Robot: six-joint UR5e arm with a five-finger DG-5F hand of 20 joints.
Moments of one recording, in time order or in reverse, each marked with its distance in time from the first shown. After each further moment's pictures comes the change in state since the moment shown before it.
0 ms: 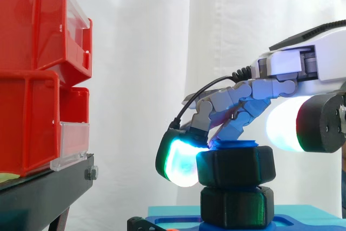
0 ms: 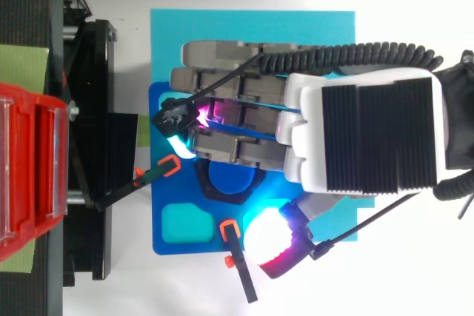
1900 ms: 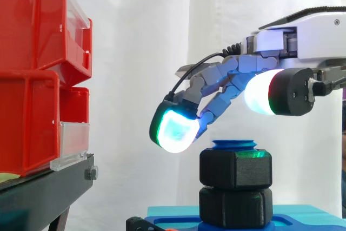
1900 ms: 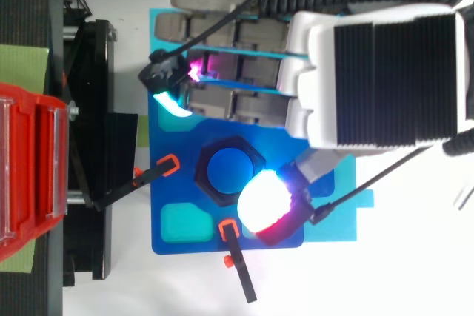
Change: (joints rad) arm -0.053 -0.002 0.032 0.050 -0.064 -0.050
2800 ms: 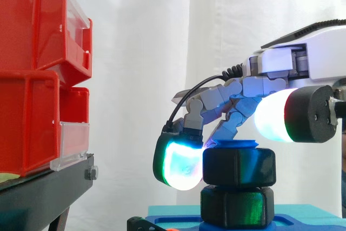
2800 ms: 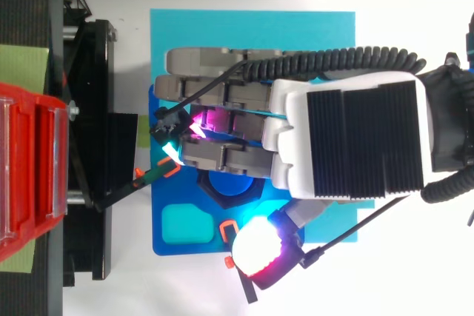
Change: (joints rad) arm 0.050 -0.020 -0.013 -0.016 0.036 0.065
